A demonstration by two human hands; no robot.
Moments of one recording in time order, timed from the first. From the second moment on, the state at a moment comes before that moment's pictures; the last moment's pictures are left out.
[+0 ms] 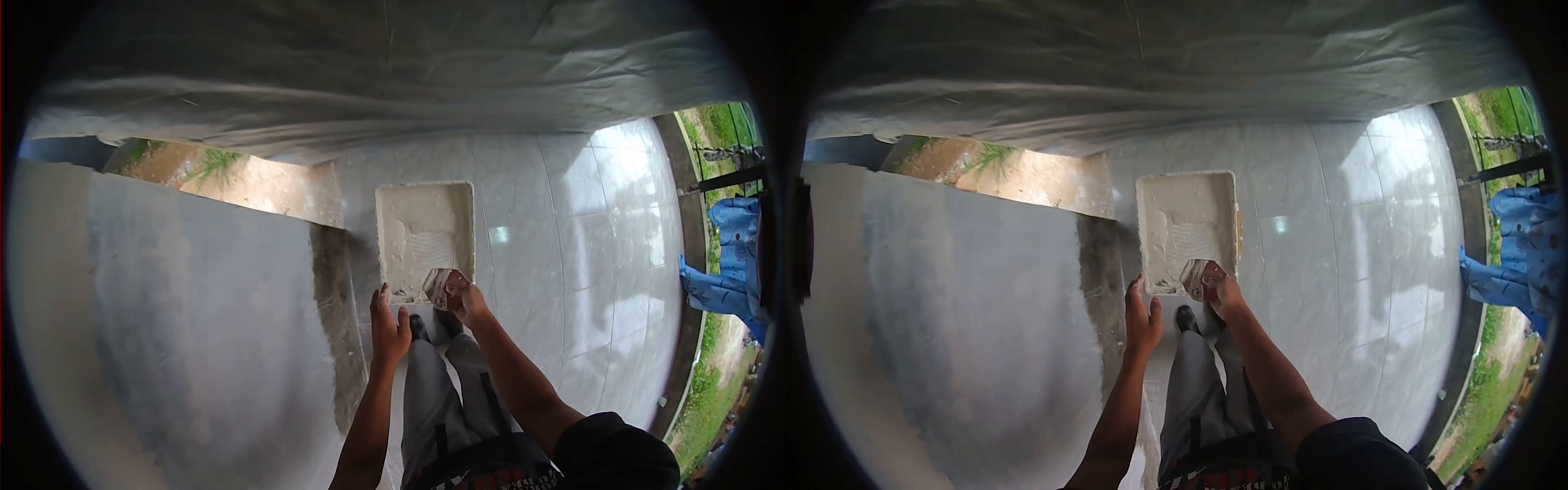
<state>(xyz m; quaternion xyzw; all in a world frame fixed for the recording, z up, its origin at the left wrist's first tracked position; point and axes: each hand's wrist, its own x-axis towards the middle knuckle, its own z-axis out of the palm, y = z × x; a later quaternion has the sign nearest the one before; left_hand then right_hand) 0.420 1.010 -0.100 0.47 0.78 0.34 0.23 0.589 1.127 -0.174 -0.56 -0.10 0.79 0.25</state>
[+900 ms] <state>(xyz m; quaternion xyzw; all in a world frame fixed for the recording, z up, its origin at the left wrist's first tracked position) 0.476 1.028 0.248 0.50 0.67 0.37 -0.40 0.474 1.215 0.153 0.17 -0.03 0.97 0.16</state>
